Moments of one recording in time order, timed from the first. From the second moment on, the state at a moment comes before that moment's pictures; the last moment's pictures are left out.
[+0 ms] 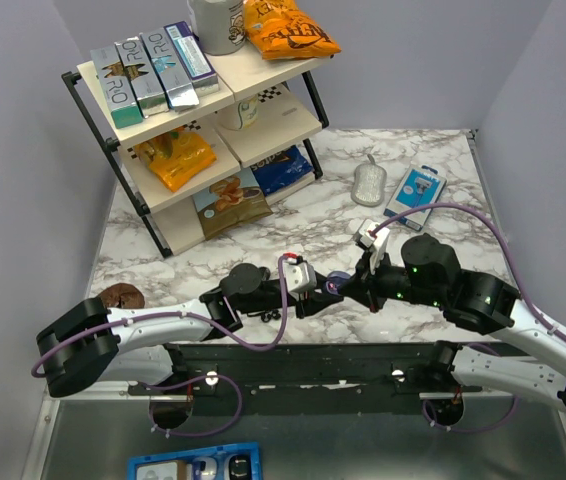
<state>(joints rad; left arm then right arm) -1.08 1.20 0.48 0.78 0.35 -0.03 0.99 0.80 0.95 -0.63 -0.09 0.16</state>
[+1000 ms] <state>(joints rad) -1.12 1.20 0.48 0.78 0.34 -0.03 1.00 0.73 0.99 -0.61 -0.05 0.16</state>
